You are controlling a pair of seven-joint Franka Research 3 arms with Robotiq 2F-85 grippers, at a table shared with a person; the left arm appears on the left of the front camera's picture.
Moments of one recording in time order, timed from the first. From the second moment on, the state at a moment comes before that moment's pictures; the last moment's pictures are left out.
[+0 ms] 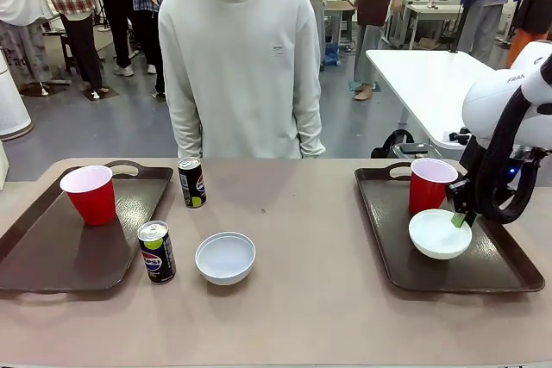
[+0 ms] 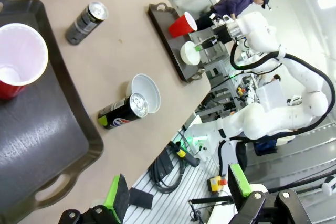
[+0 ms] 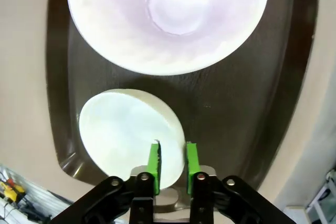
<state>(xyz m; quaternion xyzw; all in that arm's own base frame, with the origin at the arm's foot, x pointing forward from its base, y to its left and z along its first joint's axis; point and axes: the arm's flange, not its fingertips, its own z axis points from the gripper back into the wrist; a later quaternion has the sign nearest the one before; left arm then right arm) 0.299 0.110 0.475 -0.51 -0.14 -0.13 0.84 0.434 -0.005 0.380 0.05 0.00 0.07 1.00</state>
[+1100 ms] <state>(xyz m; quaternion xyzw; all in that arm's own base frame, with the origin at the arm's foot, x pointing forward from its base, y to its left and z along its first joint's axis) 0.299 0.110 0.475 -0.51 -0.14 -0.13 0.84 0.360 -0.023 0.506 0.18 0.02 0.07 0.98</state>
